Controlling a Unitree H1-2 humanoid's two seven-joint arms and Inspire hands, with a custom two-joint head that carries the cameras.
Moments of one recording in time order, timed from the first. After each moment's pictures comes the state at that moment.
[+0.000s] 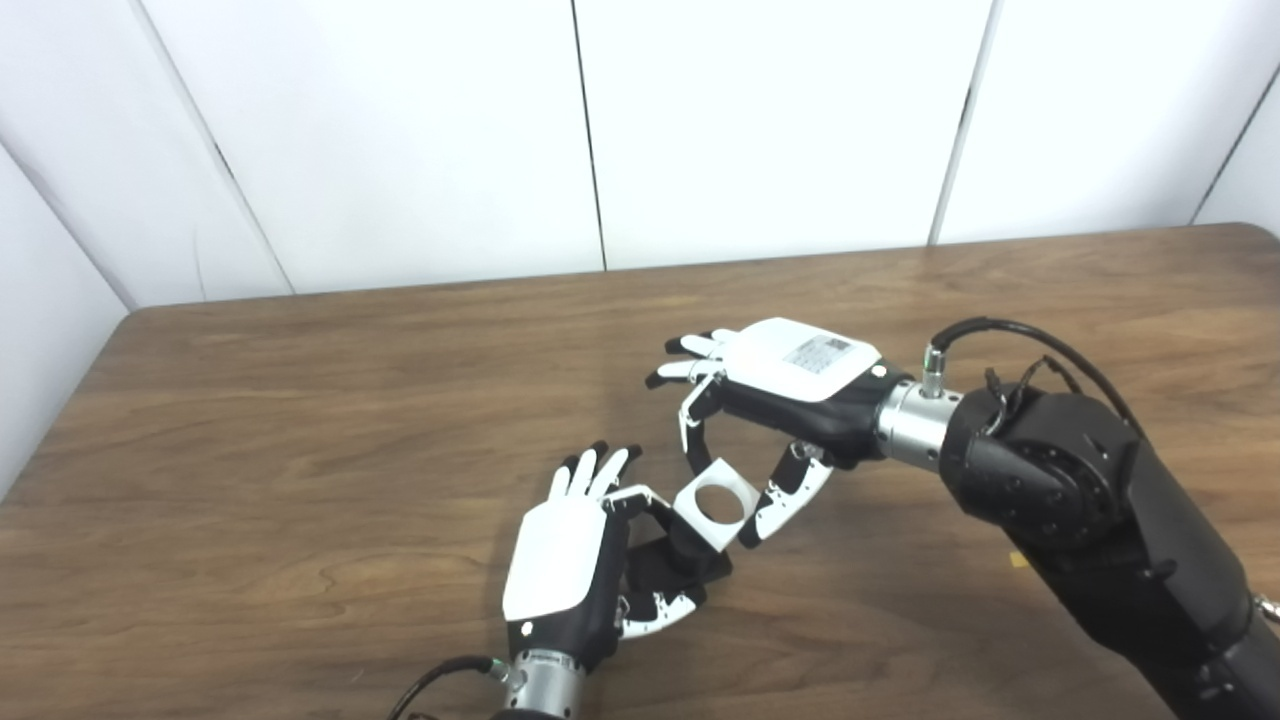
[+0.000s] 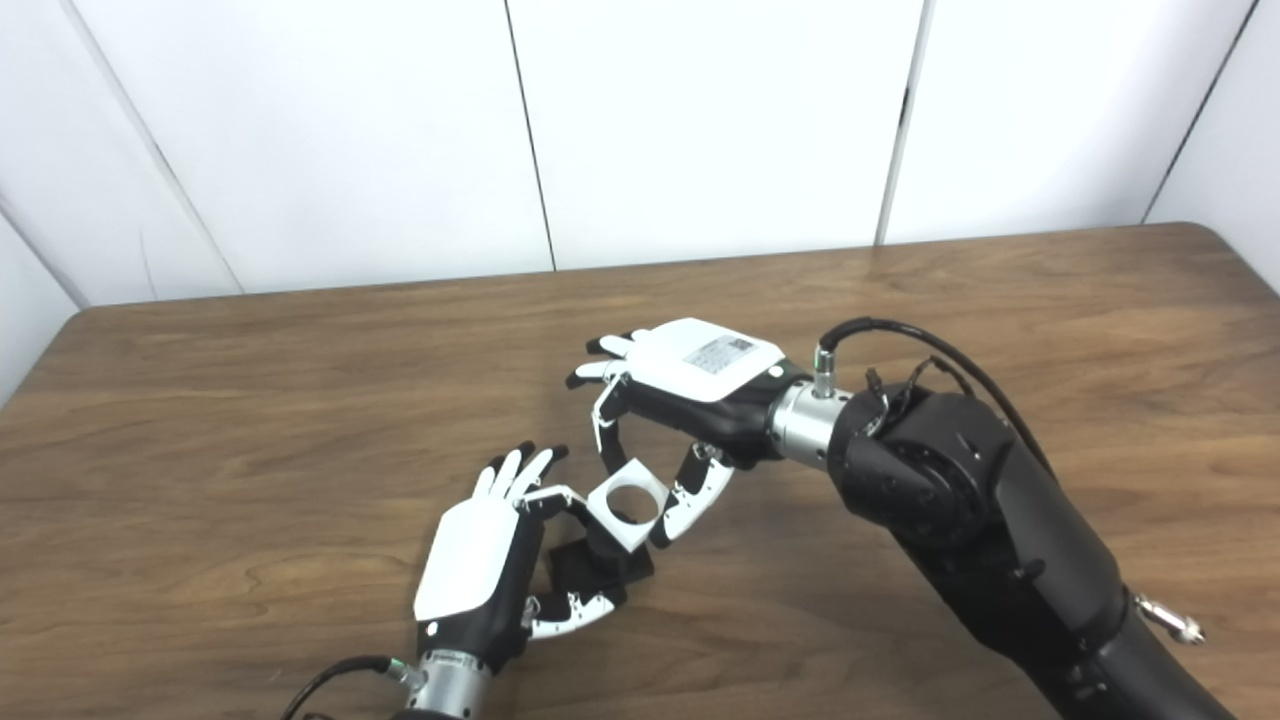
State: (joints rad) left arm 0.08 0.01 -0.47 -0.28 1.01 0.29 0.04; right arm -0.54 -0.43 0.42 -0.44 -0.69 0.14 0.81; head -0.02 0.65
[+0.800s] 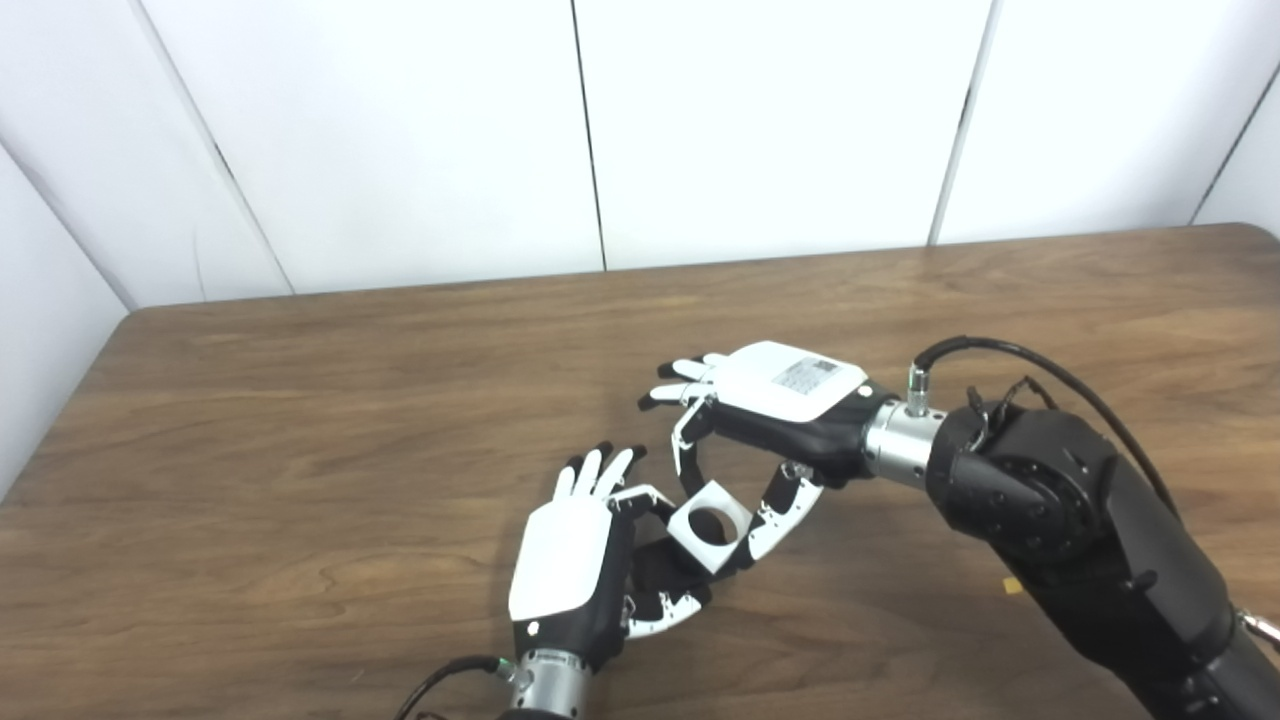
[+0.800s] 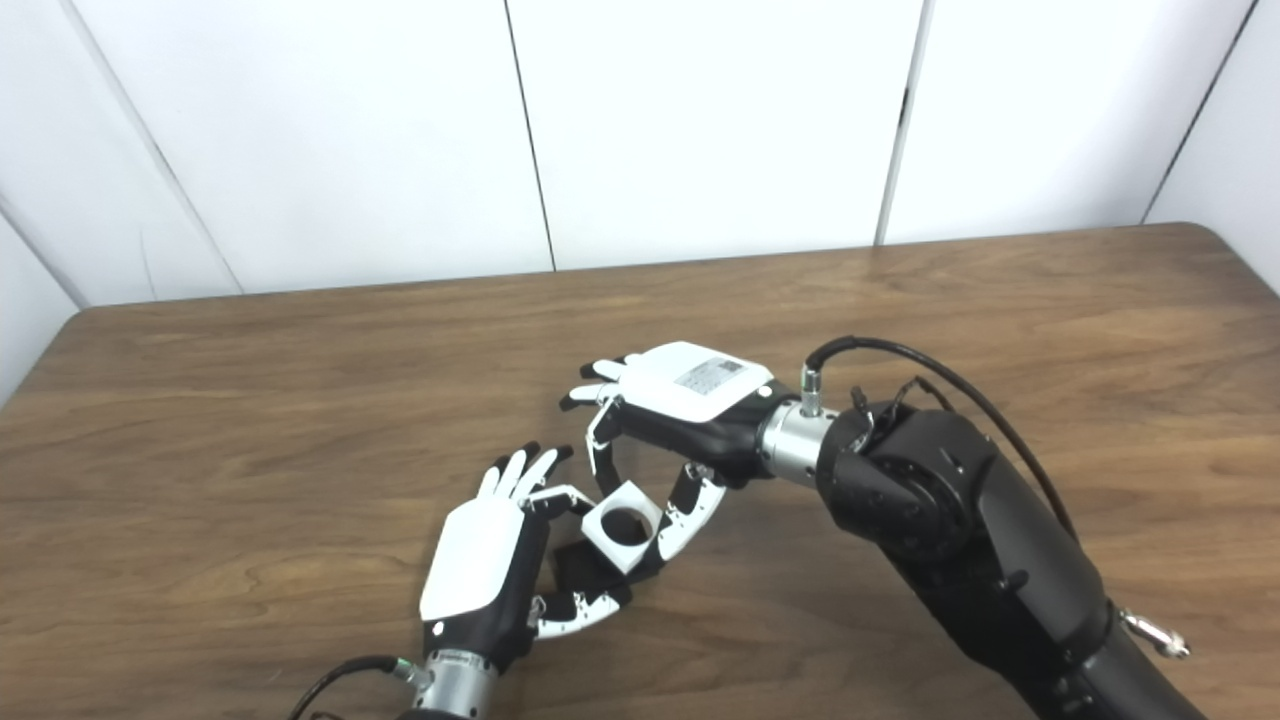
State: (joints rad) left arm 0.08 -0.01 -0.48 -0.27 1.01 0.30 0.04; right arm -0.51 -0.41 0.43 -0.41 -0.69 0.11 0.81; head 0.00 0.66
